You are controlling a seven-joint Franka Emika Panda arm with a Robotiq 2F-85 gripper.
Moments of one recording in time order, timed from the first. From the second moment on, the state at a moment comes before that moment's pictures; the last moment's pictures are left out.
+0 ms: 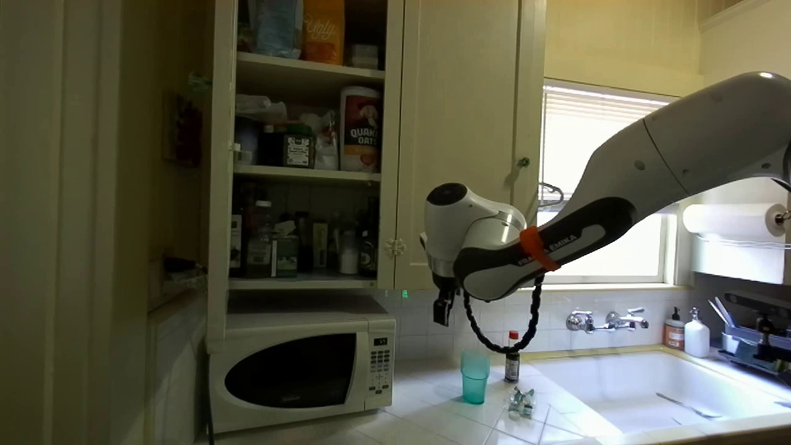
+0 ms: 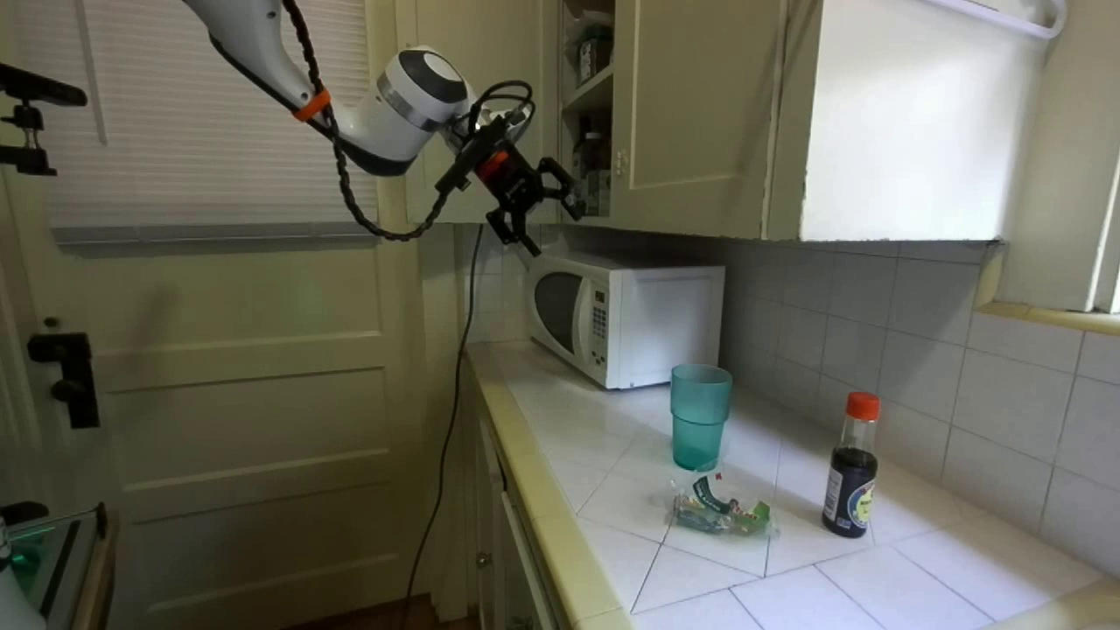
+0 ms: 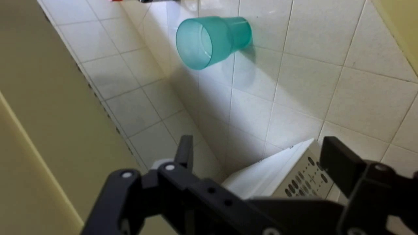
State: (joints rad) arm 0.03 0.03 0.09 -1.95 -0.81 2.31 0.04
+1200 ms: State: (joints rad) arm 0.02 0.13 0.01 -1.90 -0.74 2.29 0.02
